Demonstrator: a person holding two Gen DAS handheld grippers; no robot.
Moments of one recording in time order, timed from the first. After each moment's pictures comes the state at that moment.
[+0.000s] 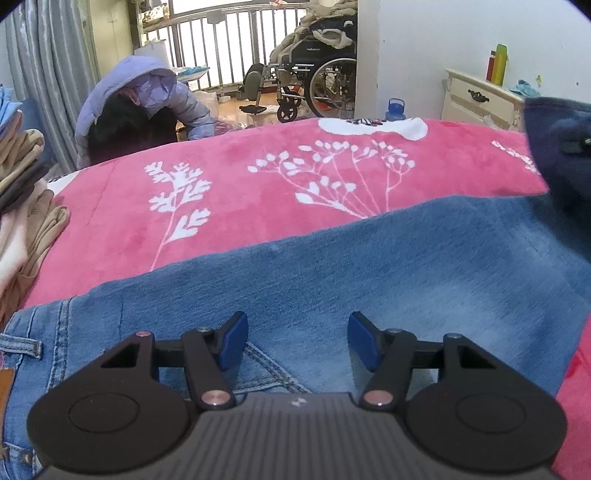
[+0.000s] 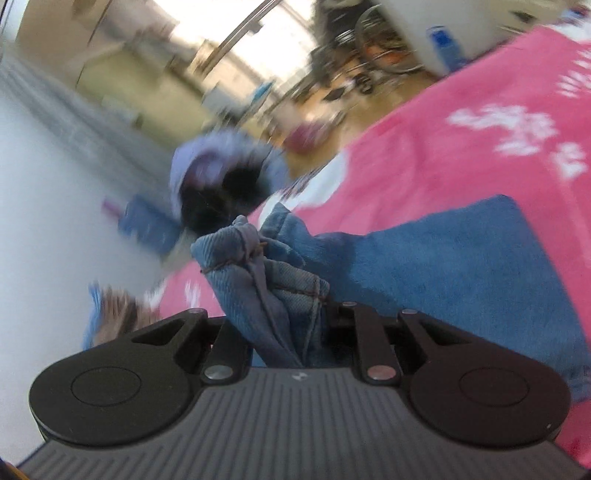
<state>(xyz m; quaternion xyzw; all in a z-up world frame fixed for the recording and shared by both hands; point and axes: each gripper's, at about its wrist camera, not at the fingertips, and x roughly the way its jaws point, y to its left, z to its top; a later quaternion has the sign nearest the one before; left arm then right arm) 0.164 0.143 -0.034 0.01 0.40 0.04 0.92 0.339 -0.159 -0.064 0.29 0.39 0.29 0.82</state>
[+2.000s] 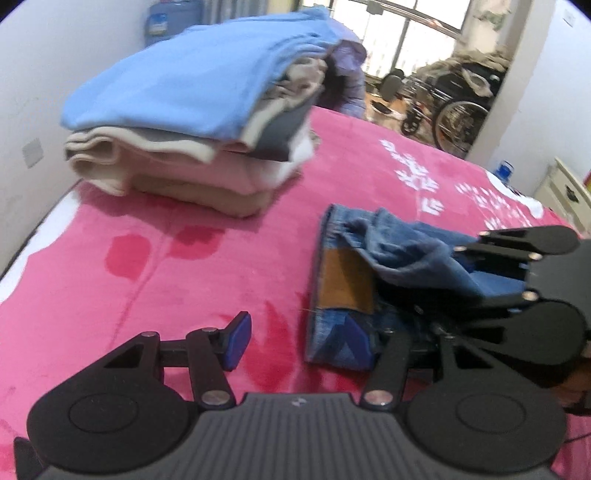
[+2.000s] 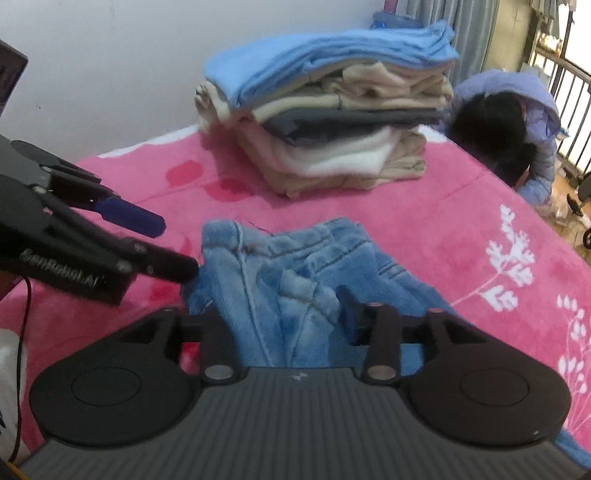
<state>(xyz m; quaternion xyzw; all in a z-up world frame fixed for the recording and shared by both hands) 0.000 0.344 0.007 -0.17 0.40 0.20 0.88 0.138 0.281 -0.025 -0.23 0.28 0.56 0.75</state>
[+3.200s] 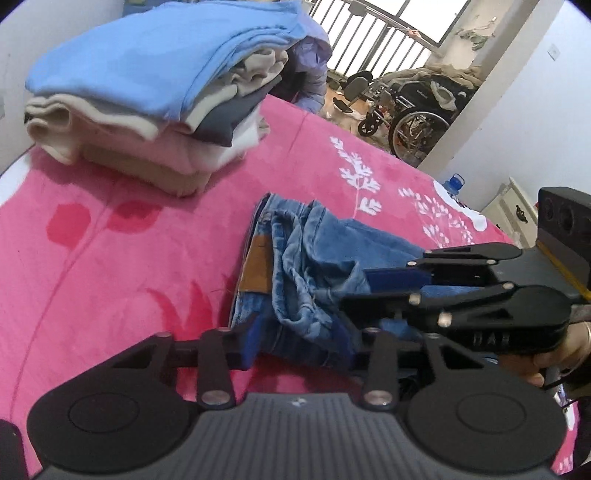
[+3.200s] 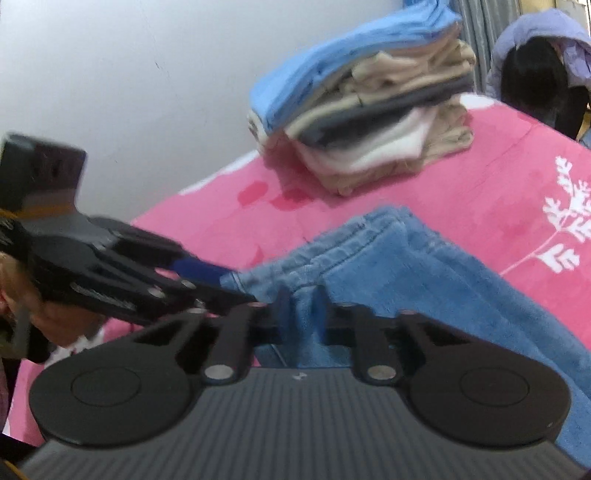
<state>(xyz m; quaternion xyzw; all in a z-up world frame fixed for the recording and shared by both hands) 0.001 0.331 0.010 -0.26 0.39 0.10 0.88 0.181 0.242 -0.024 -0.10 0.36 0.66 0.65</state>
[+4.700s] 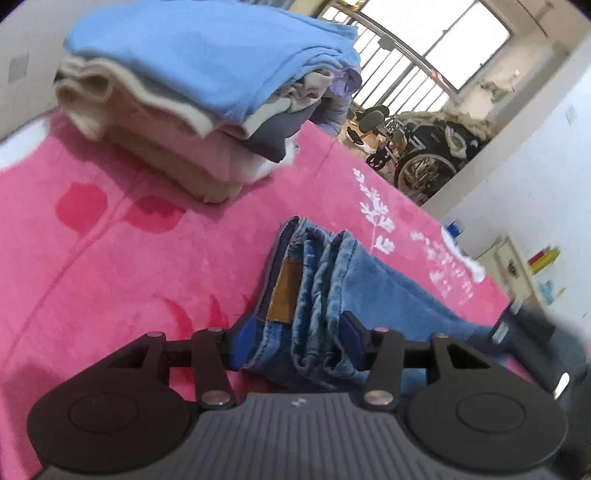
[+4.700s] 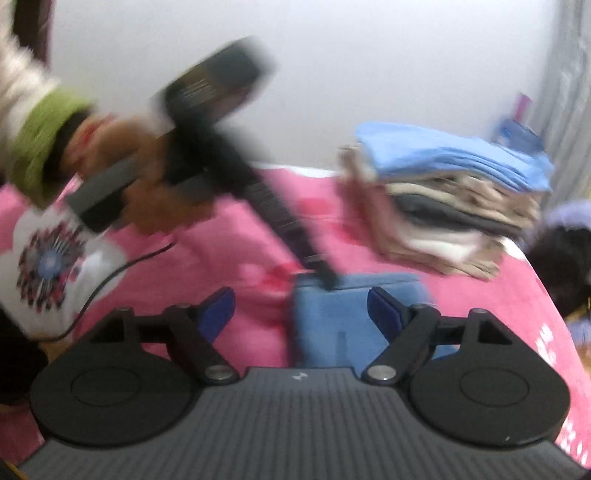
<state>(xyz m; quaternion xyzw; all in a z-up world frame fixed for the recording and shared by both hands) -0.001 0.361 -0.009 -0.30 0.35 0.13 0.88 0.119 0.212 0.005 -0.27 0.13 0.72 0.63</state>
